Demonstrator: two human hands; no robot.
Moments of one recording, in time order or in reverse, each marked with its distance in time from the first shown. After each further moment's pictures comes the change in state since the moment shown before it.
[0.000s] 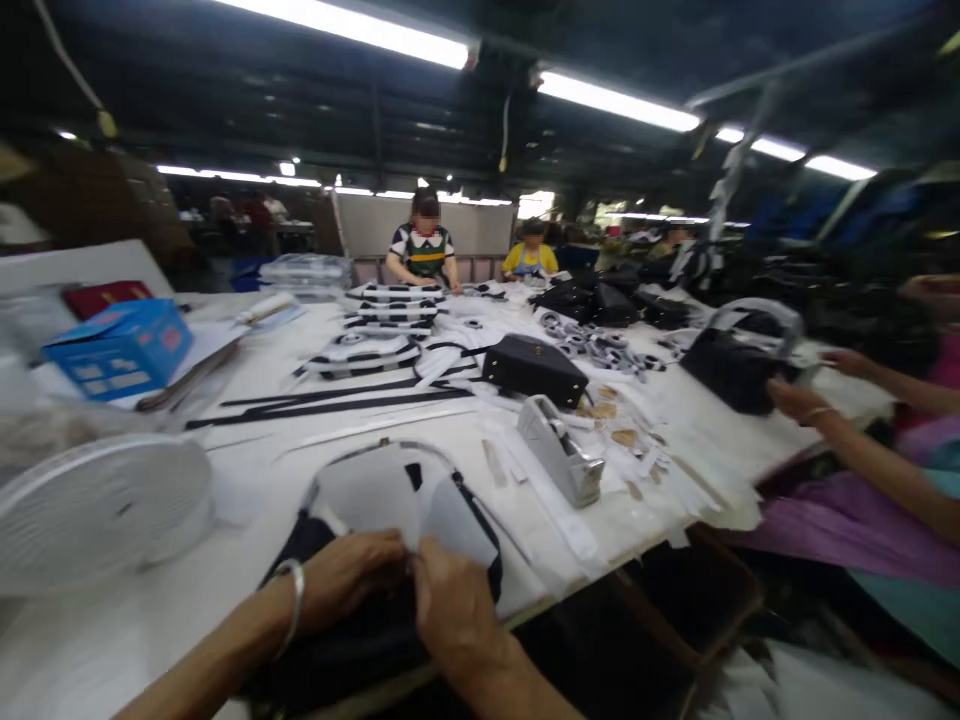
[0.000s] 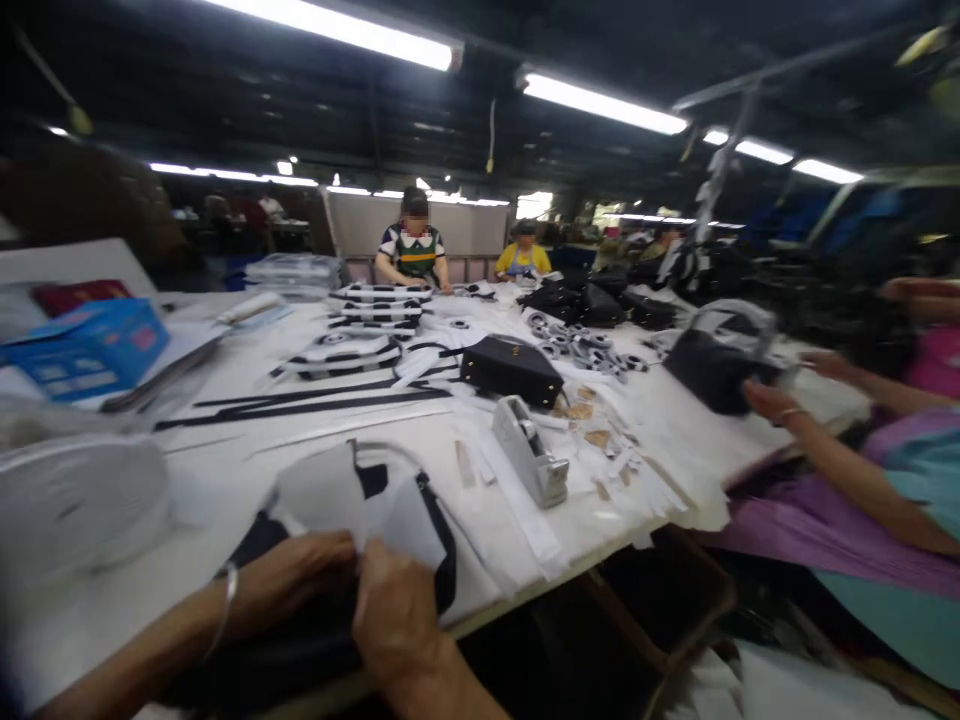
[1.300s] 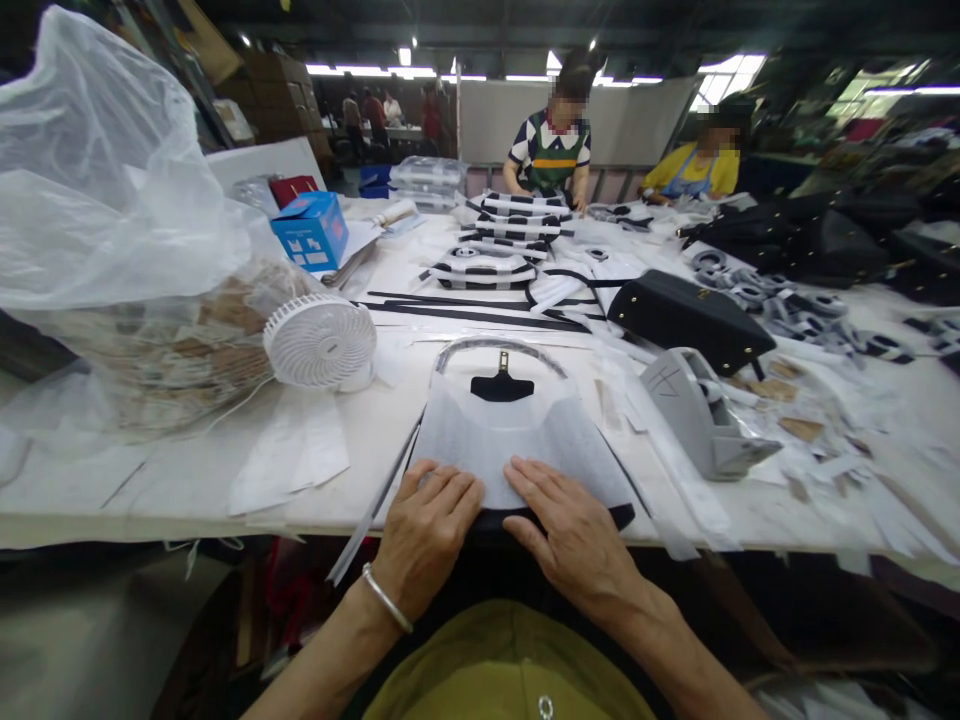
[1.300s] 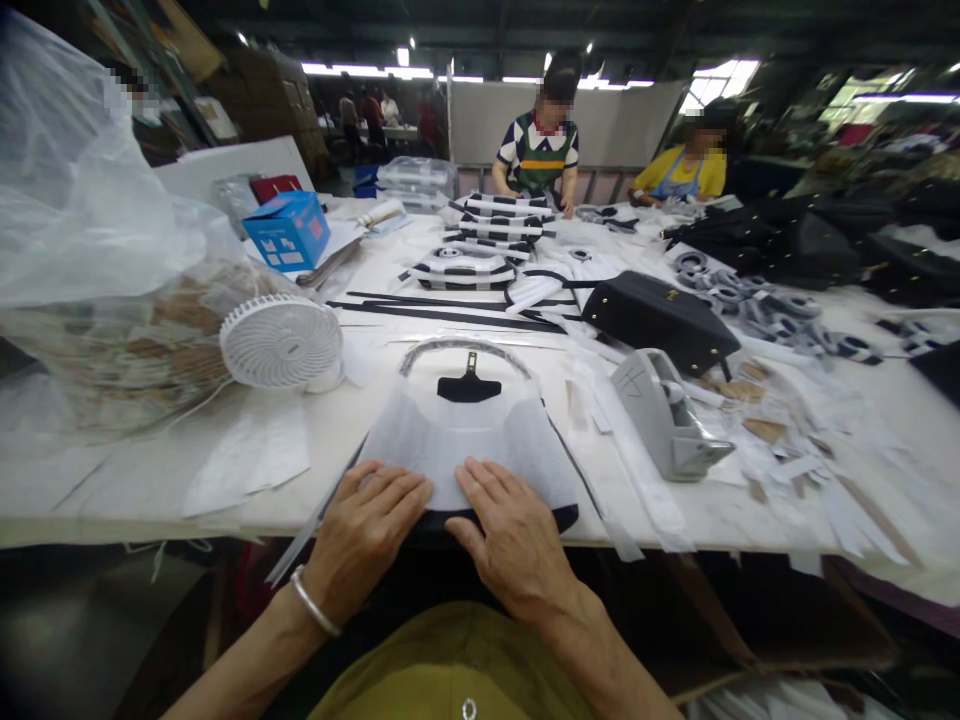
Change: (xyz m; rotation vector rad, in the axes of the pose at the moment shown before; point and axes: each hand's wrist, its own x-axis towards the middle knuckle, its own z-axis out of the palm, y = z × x) left_hand -0.092 0.066 0.031 0.498 0.452 -0.251; right_hand -0.016 -0.003 -0.033 0.036 -0.241 -0.381
